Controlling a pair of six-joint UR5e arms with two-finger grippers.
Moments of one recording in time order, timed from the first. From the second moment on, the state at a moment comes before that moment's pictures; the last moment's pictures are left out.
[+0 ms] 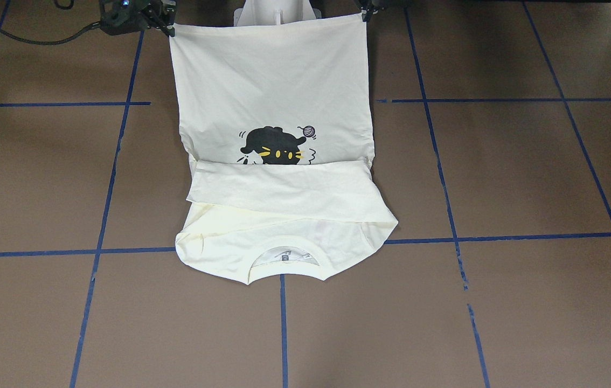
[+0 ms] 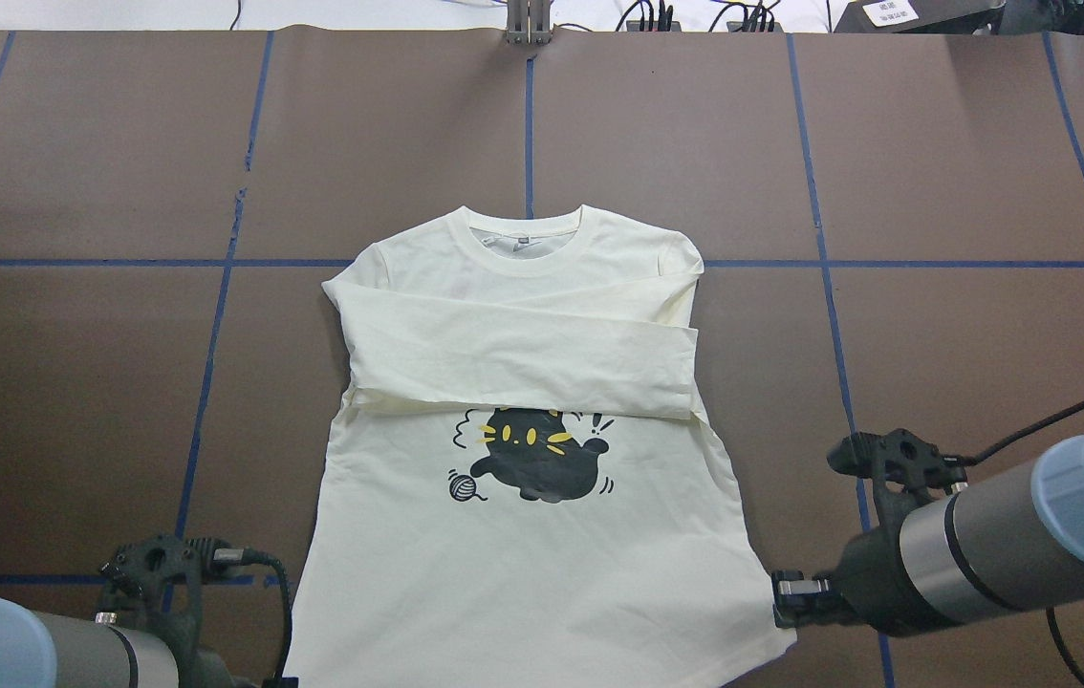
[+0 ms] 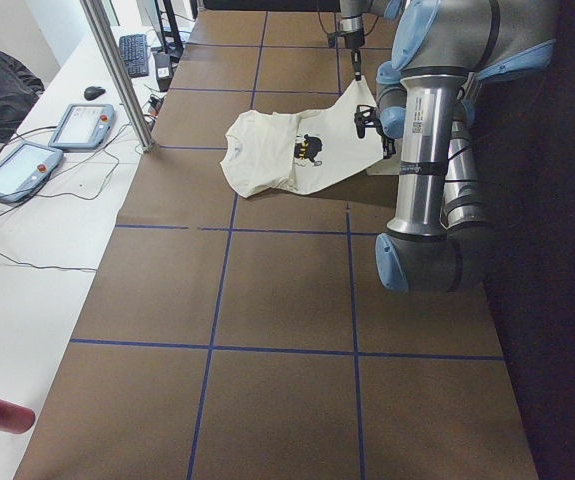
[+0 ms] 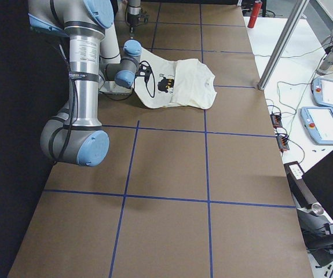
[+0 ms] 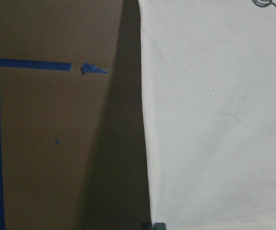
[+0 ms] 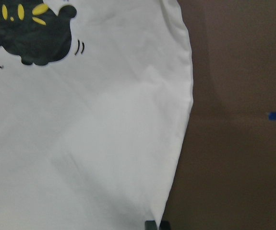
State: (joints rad) left arm -0.08 -1.69 -2.48 -1.47 -1.76 -1.61; right arm 0.33 -1.61 2.35 -1.30 2.02 1.50
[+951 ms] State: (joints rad) left arm -0.54 -1.80 -2.37 -1.46 -1.94 -1.37; right arm 0.74 -1.37 2.09 -1.28 2.13 1.23
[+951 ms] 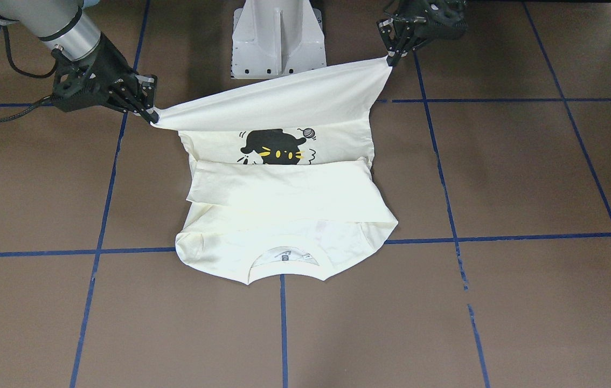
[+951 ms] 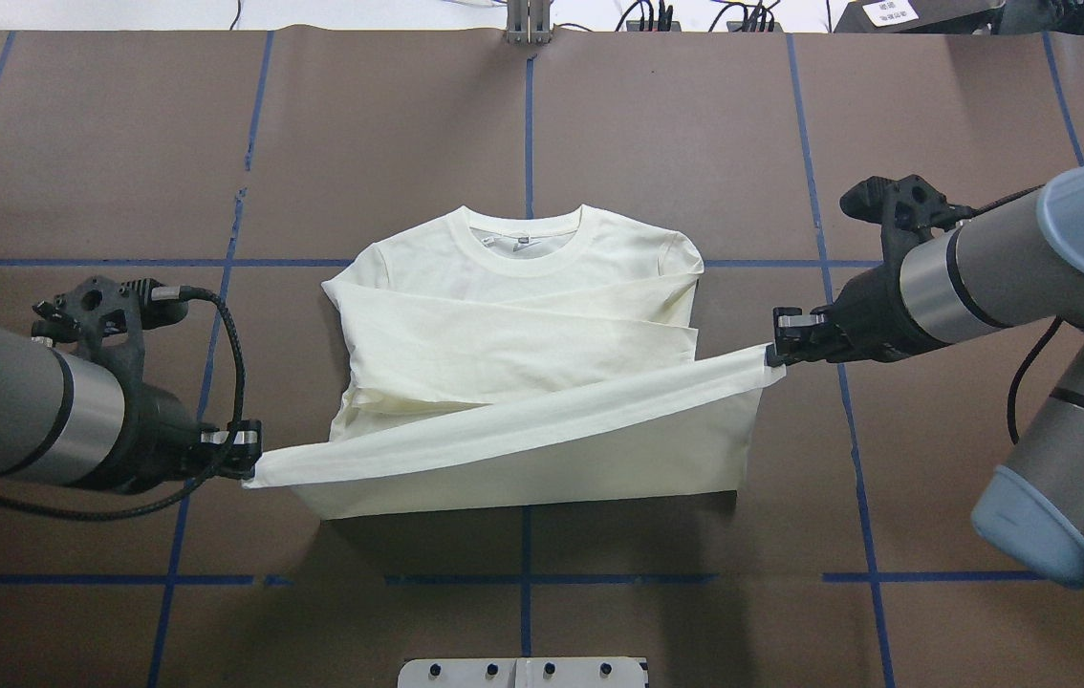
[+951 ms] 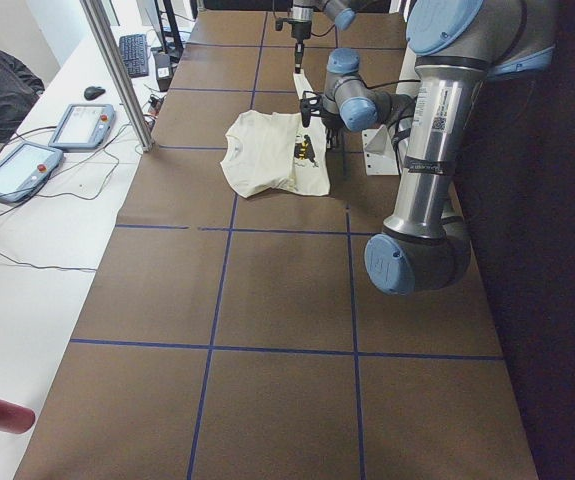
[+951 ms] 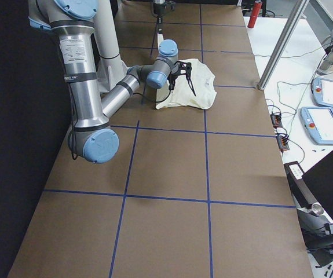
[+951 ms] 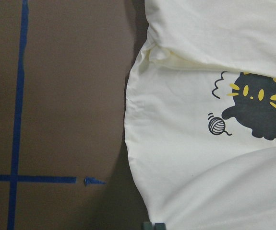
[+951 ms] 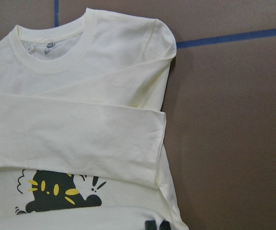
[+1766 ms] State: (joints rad) left arm -0.77 -2.02 -1.99 -1.51 -1.99 -1.27; right arm 0.85 -1.06 1.68 -1.28 2.13 1.22
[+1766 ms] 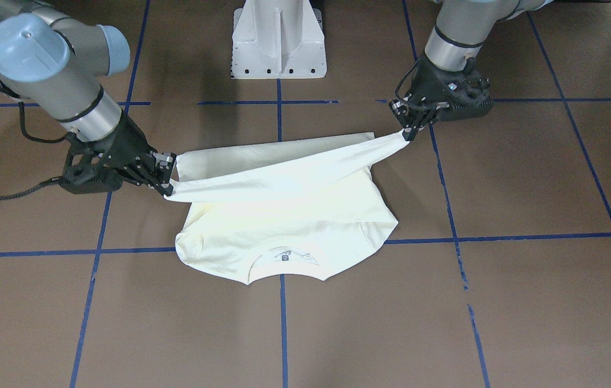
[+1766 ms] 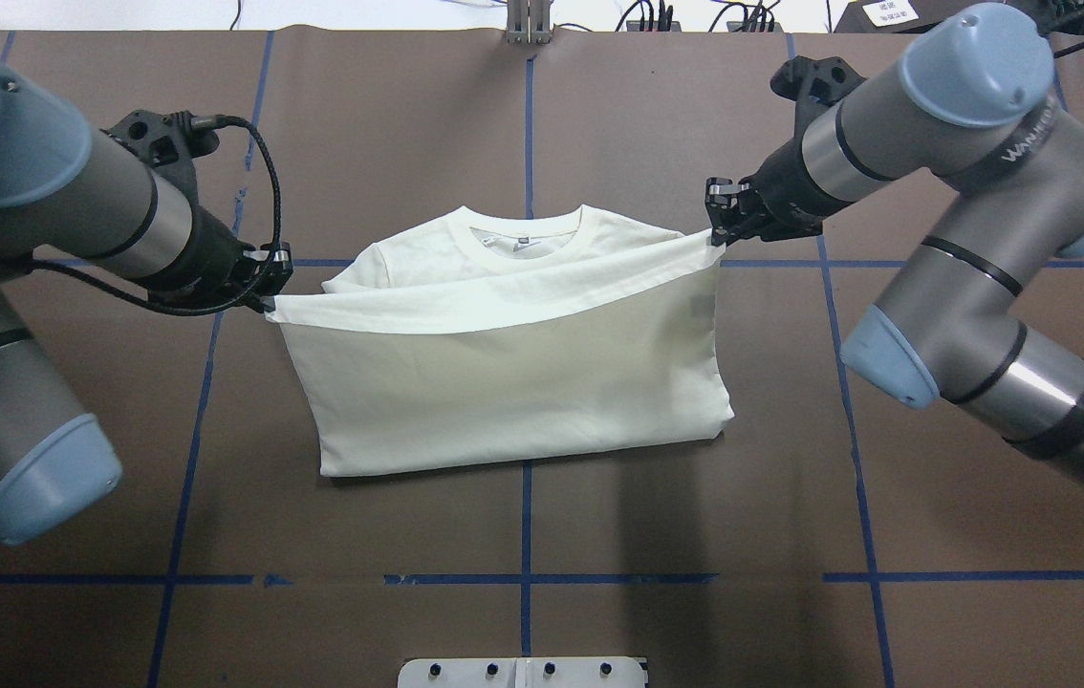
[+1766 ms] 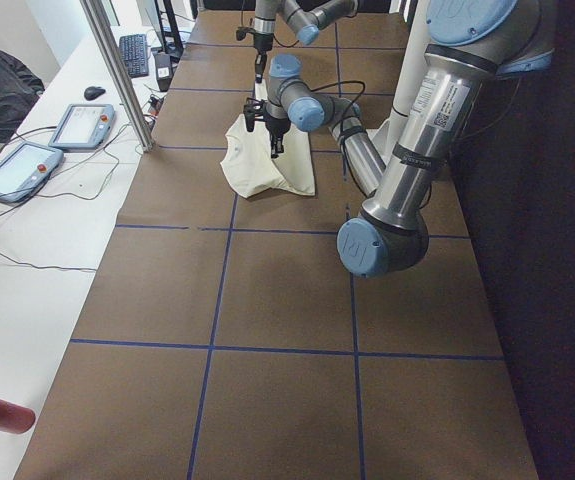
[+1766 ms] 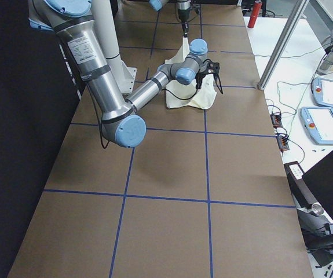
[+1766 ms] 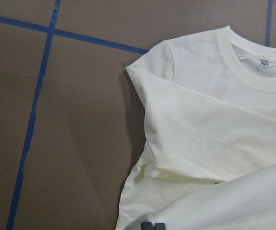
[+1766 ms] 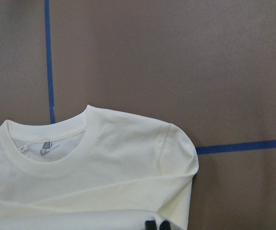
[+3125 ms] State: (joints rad) left arm -0.82 -2.12 -1.54 -1.86 -1.94 -1.27; right arm 0.86 -0.92 1.28 -1.07 2.13 1.23
